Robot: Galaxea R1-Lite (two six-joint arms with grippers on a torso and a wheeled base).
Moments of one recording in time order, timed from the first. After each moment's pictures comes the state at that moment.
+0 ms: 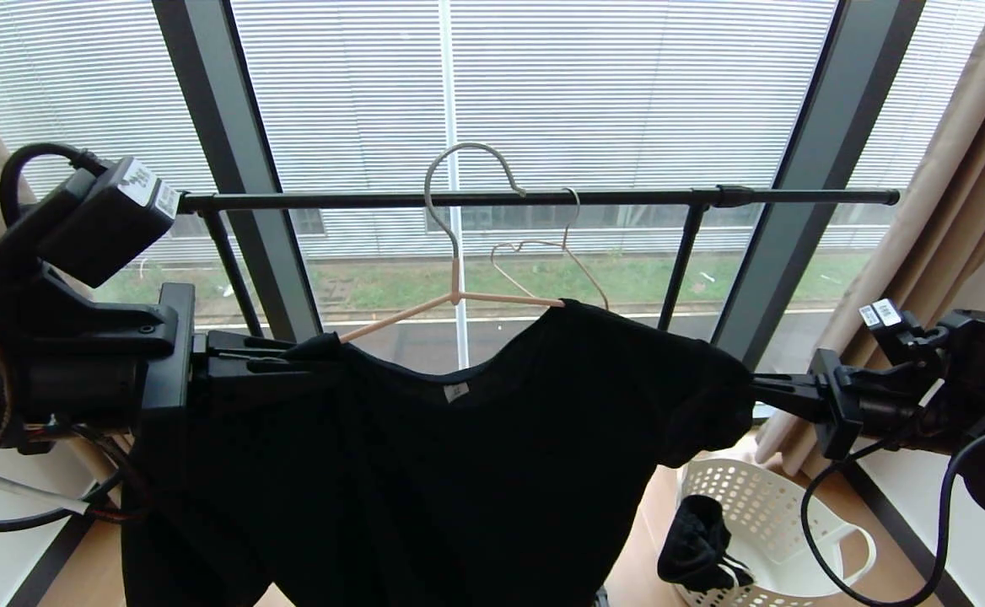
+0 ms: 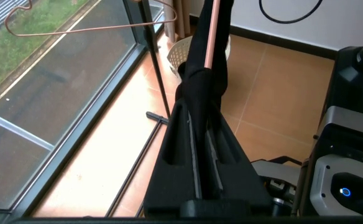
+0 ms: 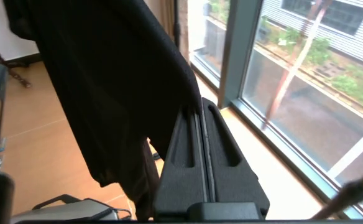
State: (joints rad) left arm -0.31 1.32 -0.94 0.05 -0.69 0.42; right arm -0.14 1.94 -0.61 -1.06 1.25 -0.19
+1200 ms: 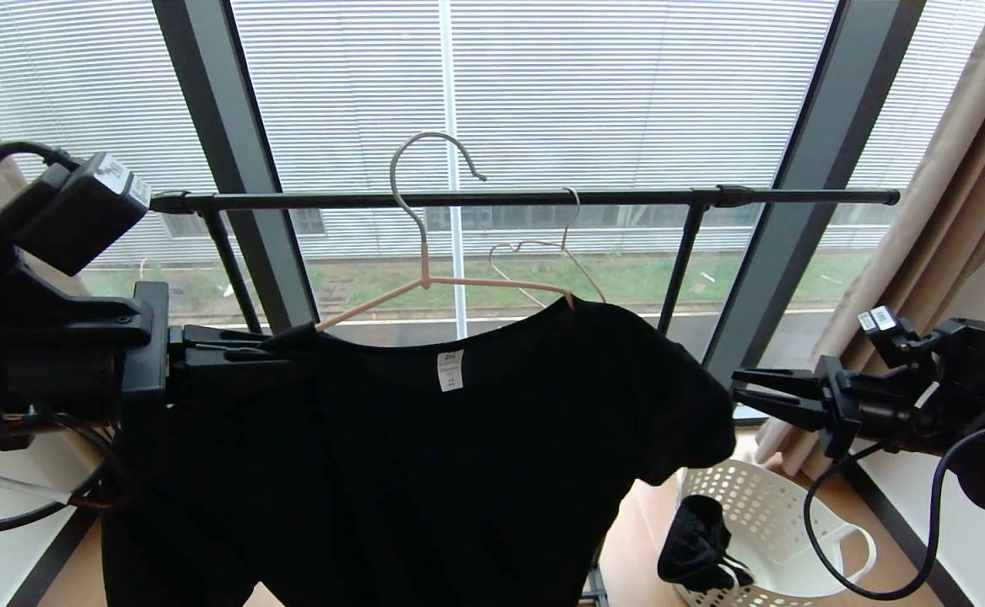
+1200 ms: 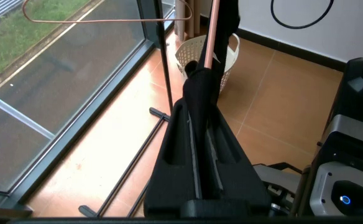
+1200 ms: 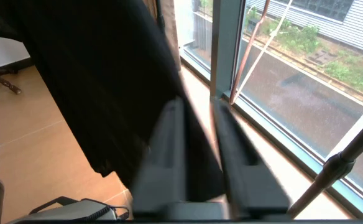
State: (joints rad) left arm -0.25 1.30 -0.93 0.06 -0.69 0.38; right arm -0.19 1.99 -0.63 -1.05 1.26 -0.18
